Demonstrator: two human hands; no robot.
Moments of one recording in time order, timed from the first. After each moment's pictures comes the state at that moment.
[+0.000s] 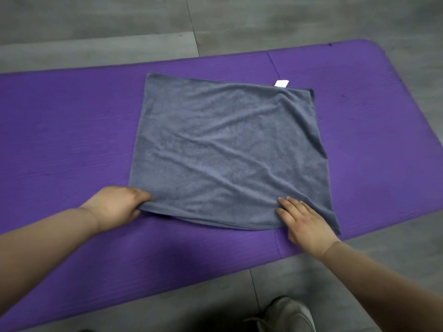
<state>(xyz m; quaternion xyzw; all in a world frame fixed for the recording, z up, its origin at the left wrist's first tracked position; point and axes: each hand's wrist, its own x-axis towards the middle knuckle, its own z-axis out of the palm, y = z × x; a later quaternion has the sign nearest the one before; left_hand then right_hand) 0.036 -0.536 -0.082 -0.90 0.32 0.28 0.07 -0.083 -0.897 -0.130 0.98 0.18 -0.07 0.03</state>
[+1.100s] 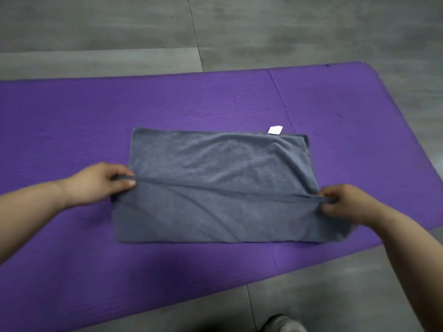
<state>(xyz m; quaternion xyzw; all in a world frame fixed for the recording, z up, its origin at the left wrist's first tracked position) 0.081 -0.511 -0.058 -0.89 0.06 0.32 -0.32 -0.014 -0.936 -0.023 0.92 -0.13 -0.32 -0.18</state>
